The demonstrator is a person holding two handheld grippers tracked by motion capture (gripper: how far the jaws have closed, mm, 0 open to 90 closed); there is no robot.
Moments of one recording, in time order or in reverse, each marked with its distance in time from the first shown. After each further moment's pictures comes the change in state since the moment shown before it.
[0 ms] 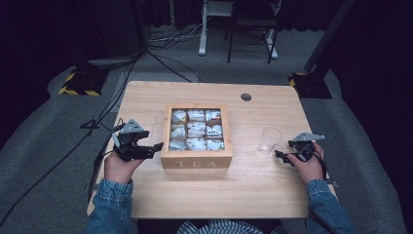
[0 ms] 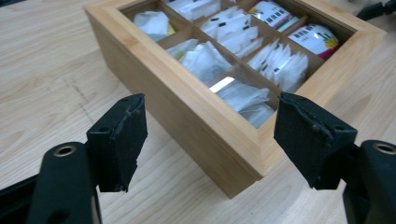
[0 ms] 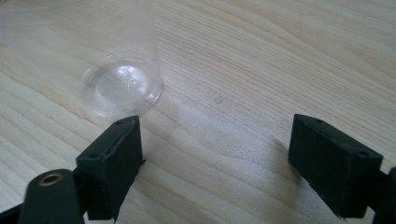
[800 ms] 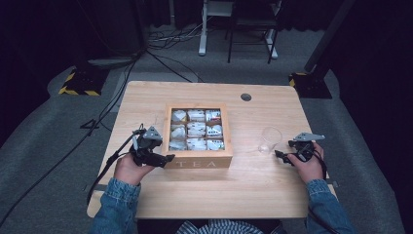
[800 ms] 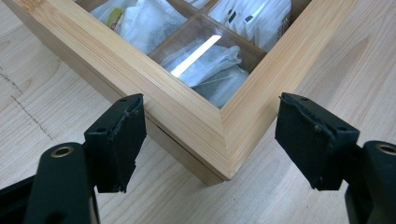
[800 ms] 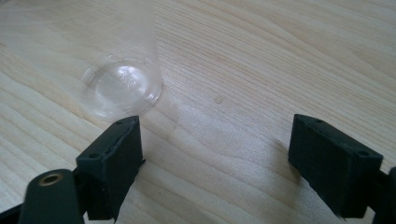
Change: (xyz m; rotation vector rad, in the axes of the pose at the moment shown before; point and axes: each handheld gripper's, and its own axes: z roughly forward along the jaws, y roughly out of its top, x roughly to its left) left arm -0.019 -0.001 0.035 0.172 -0.051 0.109; right arm 0.000 0.000 0.000 0.000 0.000 0.000
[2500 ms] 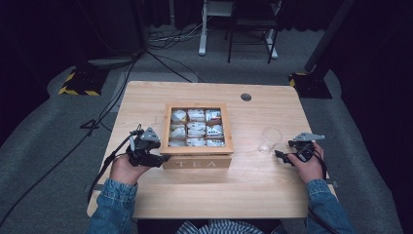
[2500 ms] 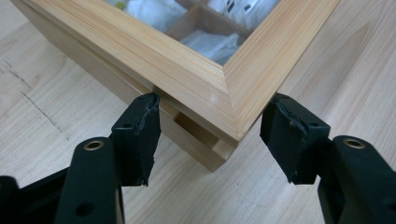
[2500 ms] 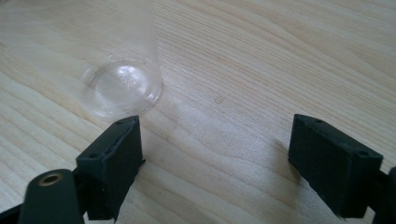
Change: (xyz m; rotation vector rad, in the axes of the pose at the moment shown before) left arm 0.002 -0.003 -0.010 0.007 0.001 0.028; right arm 0.000 0.000 0.000 0.000 0.000 0.000
